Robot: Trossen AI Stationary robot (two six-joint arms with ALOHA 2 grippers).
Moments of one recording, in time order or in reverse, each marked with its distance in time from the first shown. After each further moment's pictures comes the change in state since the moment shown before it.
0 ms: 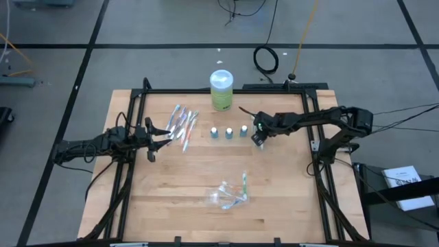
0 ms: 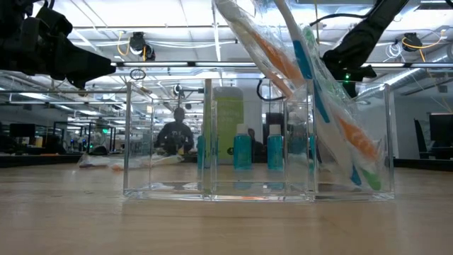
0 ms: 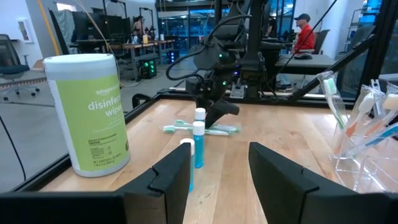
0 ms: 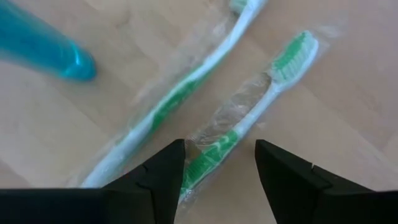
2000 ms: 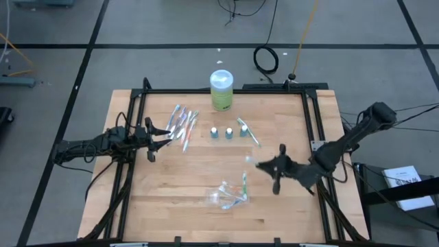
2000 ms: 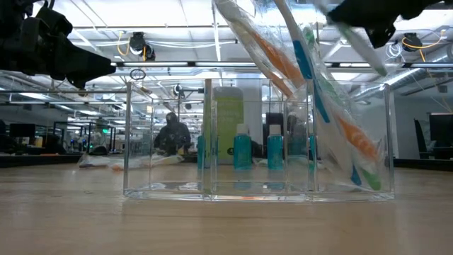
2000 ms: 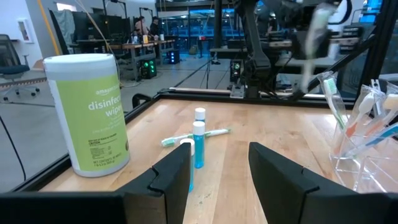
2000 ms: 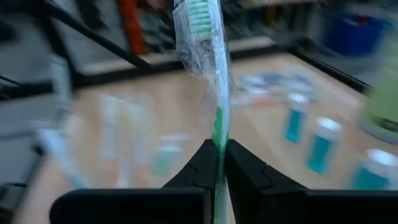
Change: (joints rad) left arm 0.000 0.000 0.000 0.000 0.000 0.000; right arm 1.018 -0.444 -0.130 0.612 0.592 -0.037
